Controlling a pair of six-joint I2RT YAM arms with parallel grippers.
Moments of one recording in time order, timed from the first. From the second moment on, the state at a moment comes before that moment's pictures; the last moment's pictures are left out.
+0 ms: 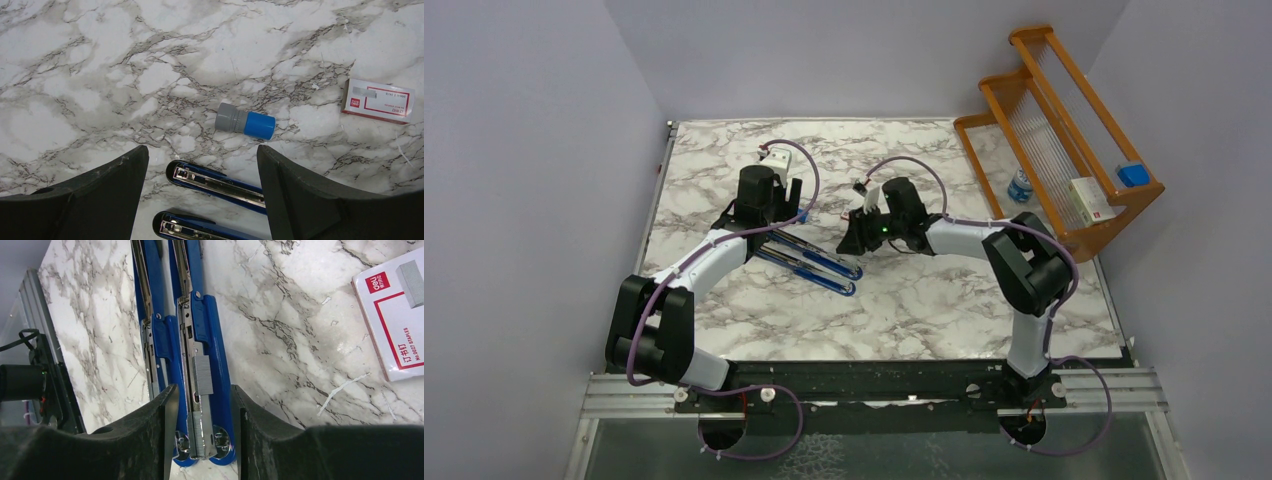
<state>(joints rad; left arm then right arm) -0.30 1.44 0.87 0.06 -0.17 0.03 0.62 1.92 1.09 0.23 -0.58 0.27</state>
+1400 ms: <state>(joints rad) -0.29 1.44 0.87 0.06 -0.17 0.03 0.60 2.05 1.16 0.24 -0.75 0.32</state>
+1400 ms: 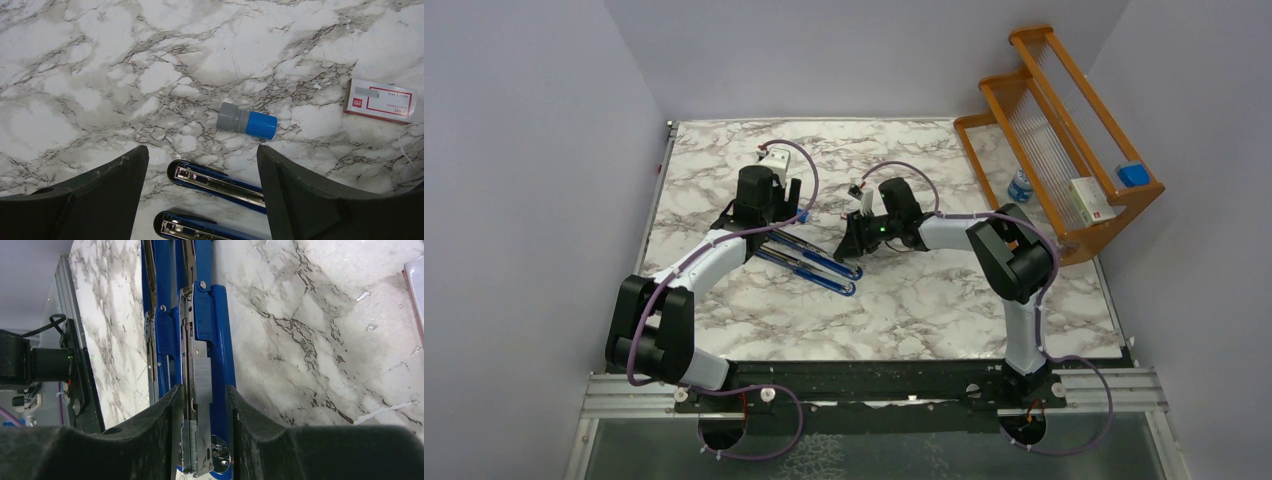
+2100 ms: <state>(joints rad) -0.29 1.44 0.87 0.06 -0.17 0.03 0.60 2.07 1.17 0.24 -0.77 0.31</state>
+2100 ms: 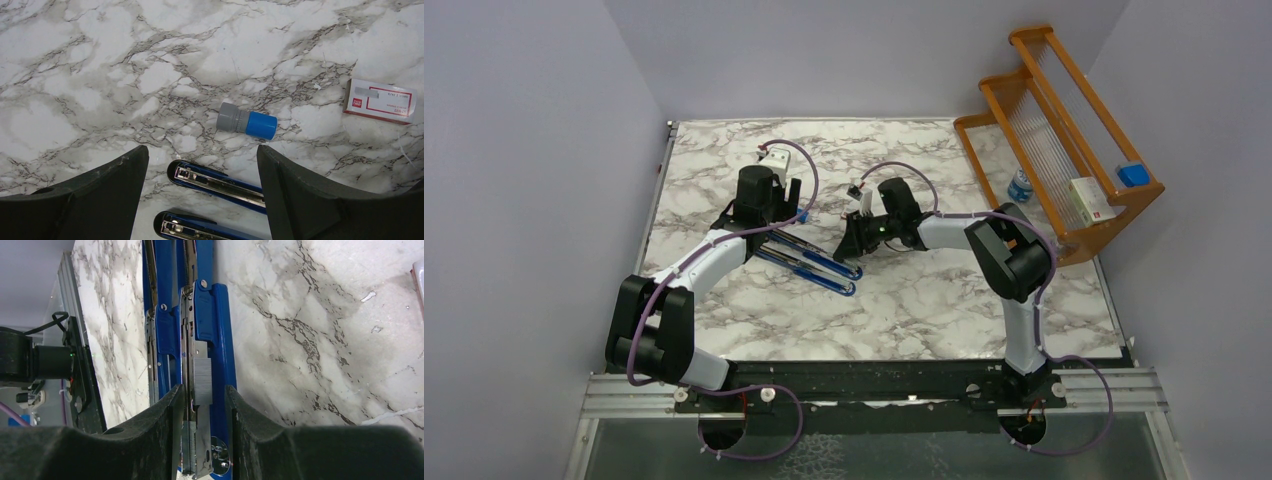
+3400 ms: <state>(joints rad) -0.29 1.44 0.87 0.06 -0.16 0.03 0.60 1.99 1.16 0.24 -0.72 0.28</state>
